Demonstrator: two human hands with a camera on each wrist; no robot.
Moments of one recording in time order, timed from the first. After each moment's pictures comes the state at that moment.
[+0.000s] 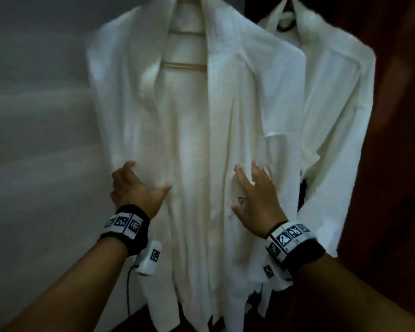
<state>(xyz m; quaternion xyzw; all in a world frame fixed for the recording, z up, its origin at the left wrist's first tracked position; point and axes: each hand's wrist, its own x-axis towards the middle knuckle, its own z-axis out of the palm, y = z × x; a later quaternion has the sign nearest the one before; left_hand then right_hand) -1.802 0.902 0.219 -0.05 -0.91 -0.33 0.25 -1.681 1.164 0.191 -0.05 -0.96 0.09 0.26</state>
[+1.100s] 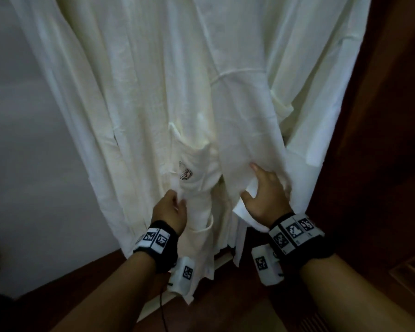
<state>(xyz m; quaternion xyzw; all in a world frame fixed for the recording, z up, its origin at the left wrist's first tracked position) -1.664 1.049 0.073 -0.03 -0.92 -0.39 0.07 -1.604 1.277 0.122 -0.15 -0.93 0.30 0.16</state>
